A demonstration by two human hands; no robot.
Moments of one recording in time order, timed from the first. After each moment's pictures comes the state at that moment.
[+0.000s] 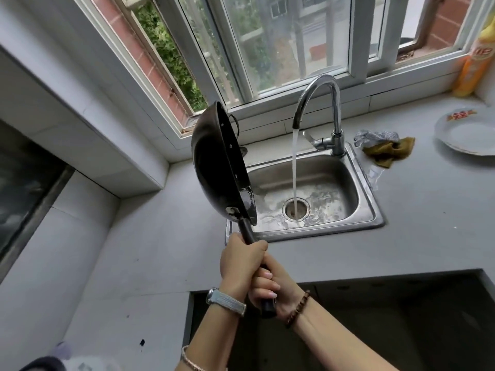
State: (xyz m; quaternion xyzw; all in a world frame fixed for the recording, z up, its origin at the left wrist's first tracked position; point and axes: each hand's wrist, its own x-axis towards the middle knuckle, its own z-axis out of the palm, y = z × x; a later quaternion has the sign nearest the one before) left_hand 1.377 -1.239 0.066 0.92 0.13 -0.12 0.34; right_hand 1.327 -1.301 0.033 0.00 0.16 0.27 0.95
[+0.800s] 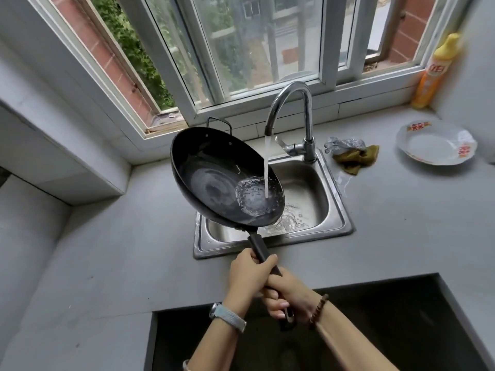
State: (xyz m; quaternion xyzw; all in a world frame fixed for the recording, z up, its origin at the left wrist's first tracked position) left_hand 1.386 -1.285 -0.007 0.90 0.03 -0.21 0.38; right_hand 1.319 -1.372 -0.007 -0.40 0.18 0.25 0.86
